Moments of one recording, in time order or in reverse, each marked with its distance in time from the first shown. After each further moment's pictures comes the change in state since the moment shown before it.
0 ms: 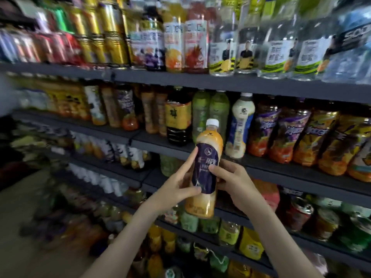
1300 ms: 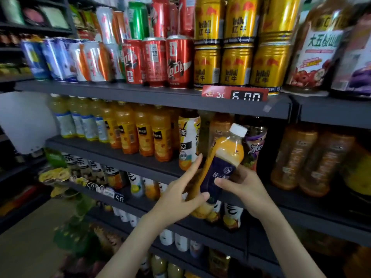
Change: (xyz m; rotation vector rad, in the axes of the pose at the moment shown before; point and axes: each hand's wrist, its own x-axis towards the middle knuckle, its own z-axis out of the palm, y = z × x) left_hand 0.011 -0.095 -0.472 0.307 0.108 0.116; right_hand 0.309 0.046 0.350 -0.132 -0.014 -0.249
